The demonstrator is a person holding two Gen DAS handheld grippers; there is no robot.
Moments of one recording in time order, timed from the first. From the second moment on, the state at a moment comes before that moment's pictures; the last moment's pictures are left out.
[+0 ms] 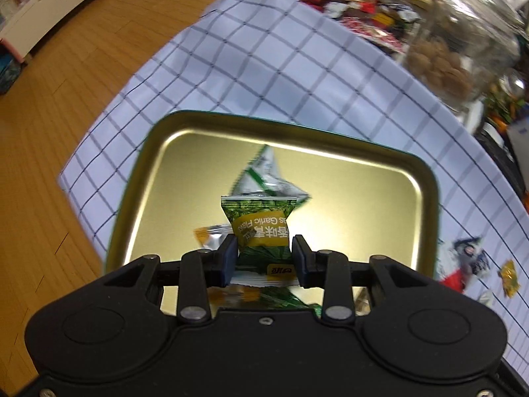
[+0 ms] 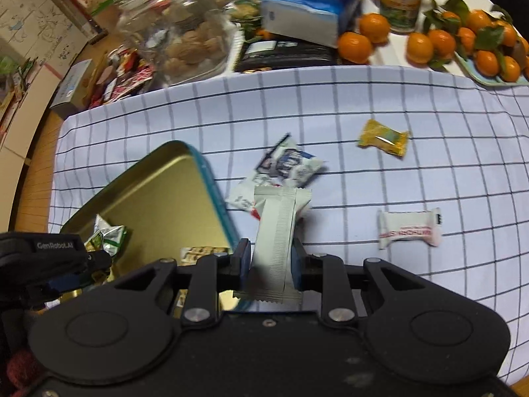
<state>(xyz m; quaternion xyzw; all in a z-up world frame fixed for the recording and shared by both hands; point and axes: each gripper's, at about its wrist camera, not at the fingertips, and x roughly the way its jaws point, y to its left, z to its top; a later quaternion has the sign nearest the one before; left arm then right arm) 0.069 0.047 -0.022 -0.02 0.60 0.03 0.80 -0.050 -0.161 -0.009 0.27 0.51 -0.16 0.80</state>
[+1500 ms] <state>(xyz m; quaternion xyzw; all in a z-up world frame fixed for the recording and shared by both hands) 0.088 0.088 -0.039 0.01 0.64 0.03 0.77 0.014 -0.072 -0.026 0.19 0.54 -0.10 0.81</state>
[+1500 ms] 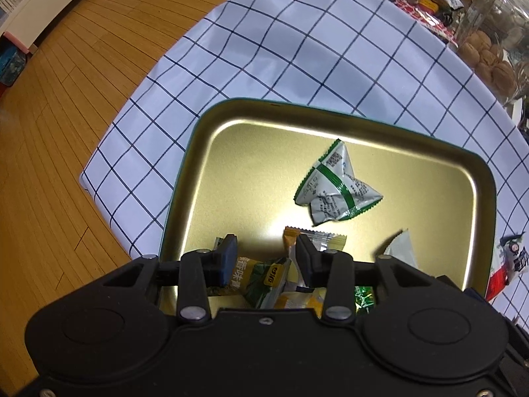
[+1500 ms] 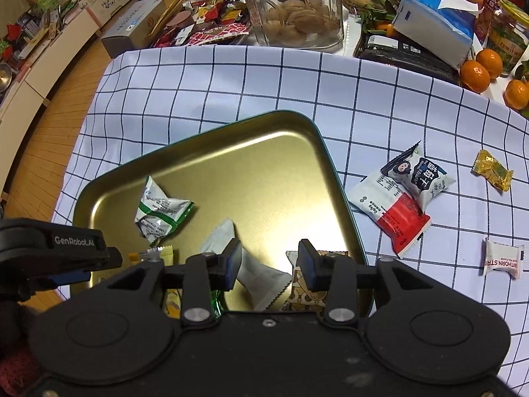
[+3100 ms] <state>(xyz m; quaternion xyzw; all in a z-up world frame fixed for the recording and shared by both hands) 0.010 -0.033 -0.023 0.10 0.68 -0.16 0.71 -0.071 -0.174 -0.020 0.21 0.58 -0.18 0.77</state>
